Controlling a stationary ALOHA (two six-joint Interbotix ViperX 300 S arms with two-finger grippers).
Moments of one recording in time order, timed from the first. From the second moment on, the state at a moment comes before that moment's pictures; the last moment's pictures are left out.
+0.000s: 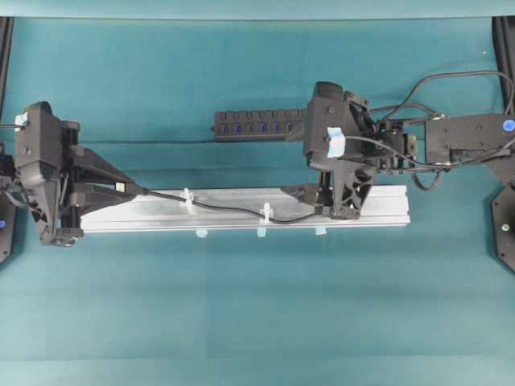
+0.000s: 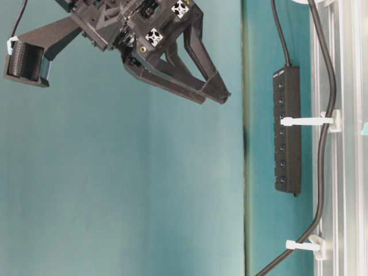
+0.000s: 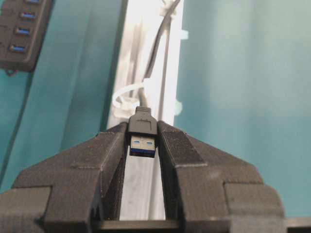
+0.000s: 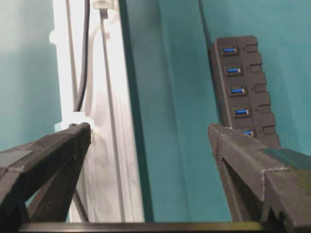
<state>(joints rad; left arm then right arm) 0.09 -0.66 1.15 0.02 0.04 -0.08 -0.12 -0.15 0.66 -0.20 0.25 0.13</state>
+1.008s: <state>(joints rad) 0.09 -0.66 1.15 0.02 0.04 -0.08 -0.12 -0.15 0.66 -0.20 0.23 0.13</state>
